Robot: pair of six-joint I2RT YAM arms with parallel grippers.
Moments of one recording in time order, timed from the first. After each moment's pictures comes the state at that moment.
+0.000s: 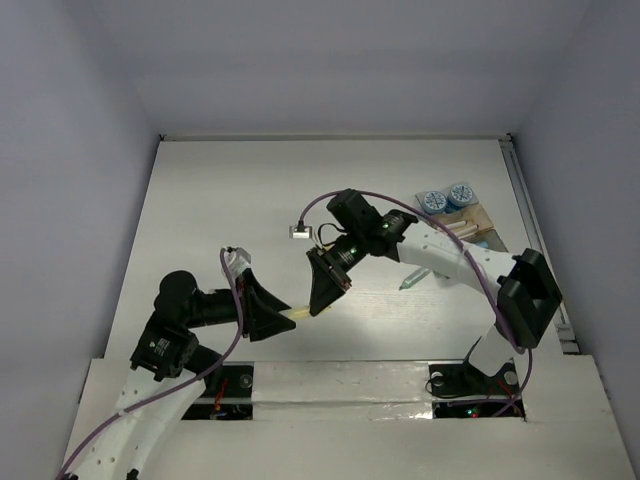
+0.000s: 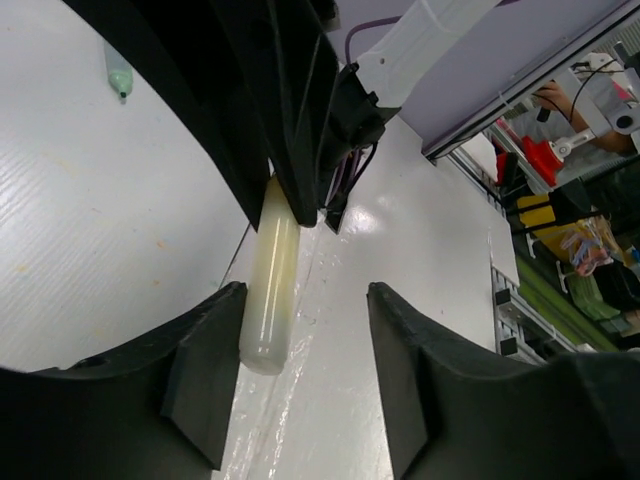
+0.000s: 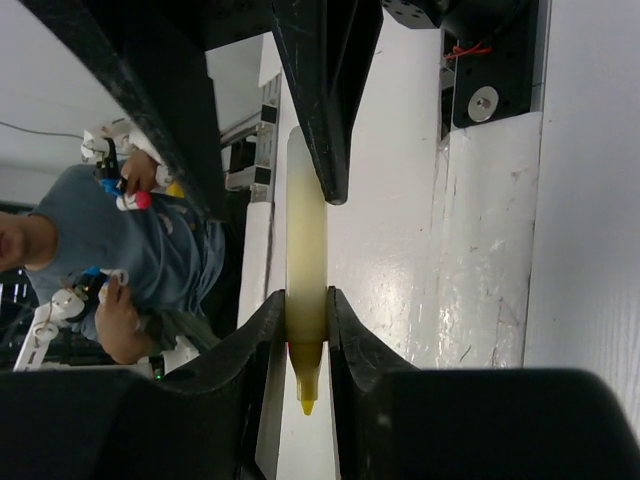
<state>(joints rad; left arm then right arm) -0.41 0.32 0.47 -0.29 0.99 -0.57 0.86 1.63 1.31 -0.54 -1.22 0.20</state>
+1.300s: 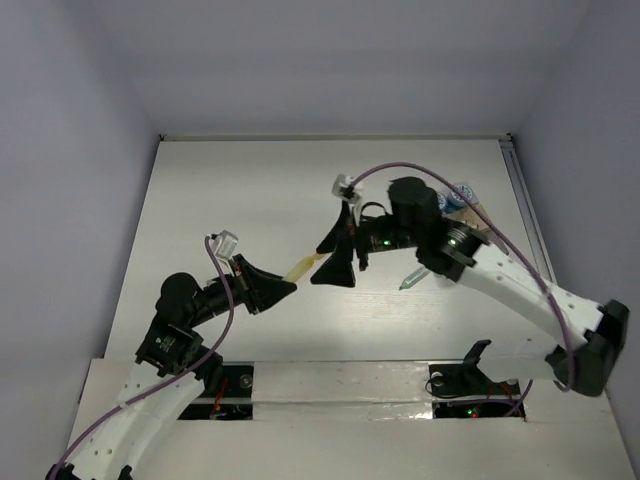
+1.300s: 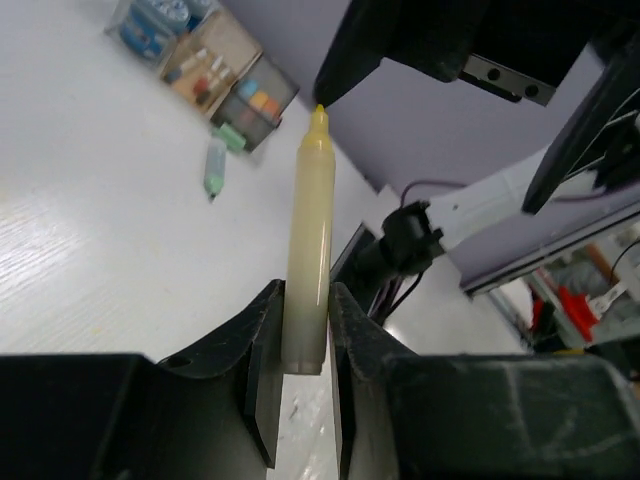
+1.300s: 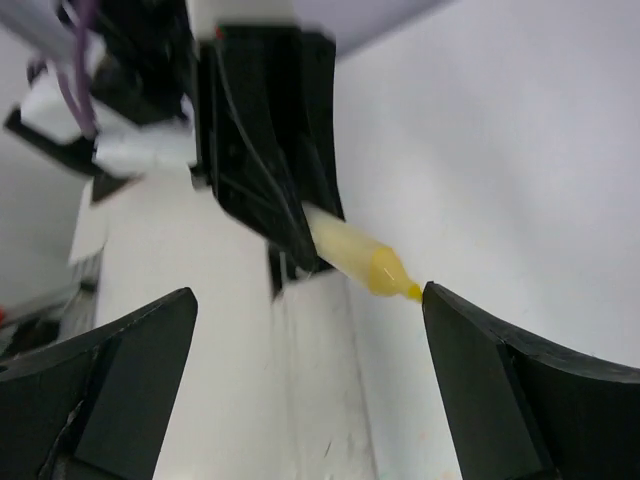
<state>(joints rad) -0.47 0.34 0.44 -0.13 0.63 -0.71 0.85 1.31 1.25 -0.30 -0.76 0.27</state>
